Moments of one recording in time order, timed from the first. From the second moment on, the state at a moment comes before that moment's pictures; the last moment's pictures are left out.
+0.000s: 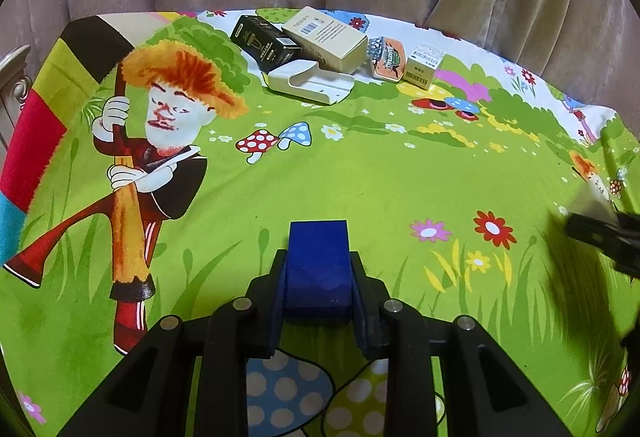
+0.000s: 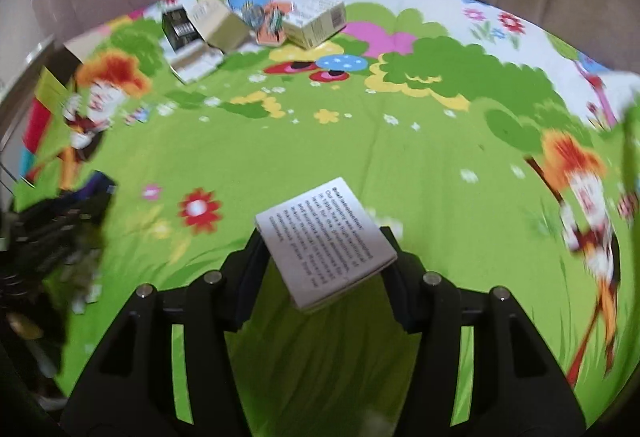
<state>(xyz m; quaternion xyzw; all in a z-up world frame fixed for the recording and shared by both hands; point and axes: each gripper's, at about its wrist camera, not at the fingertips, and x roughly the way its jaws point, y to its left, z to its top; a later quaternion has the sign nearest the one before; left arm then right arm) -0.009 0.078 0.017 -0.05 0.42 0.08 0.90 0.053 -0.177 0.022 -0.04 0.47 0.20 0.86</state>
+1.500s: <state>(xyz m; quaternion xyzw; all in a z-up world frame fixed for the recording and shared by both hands) -0.134 -0.168 0.055 0.06 0.43 -0.21 0.88 -0.198 -0.407 0.066 0.03 0.45 0.04 0.89</state>
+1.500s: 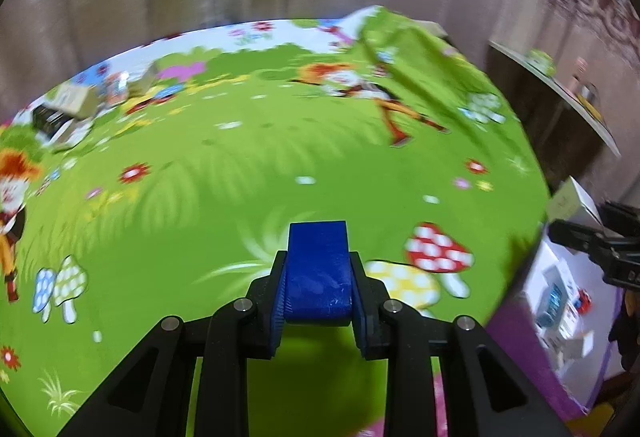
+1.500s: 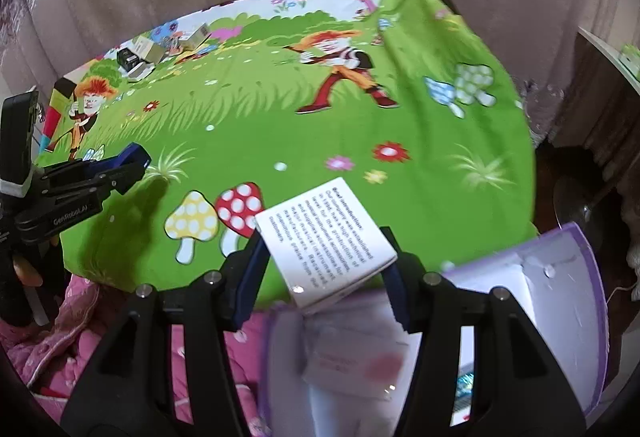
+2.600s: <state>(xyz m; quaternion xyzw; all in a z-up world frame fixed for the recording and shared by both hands) -0.240 -0.440 0.034 0.23 0.45 -0.43 0.74 -0.319 -0.598 0.043 0.07 0.47 -0.15 0.87</state>
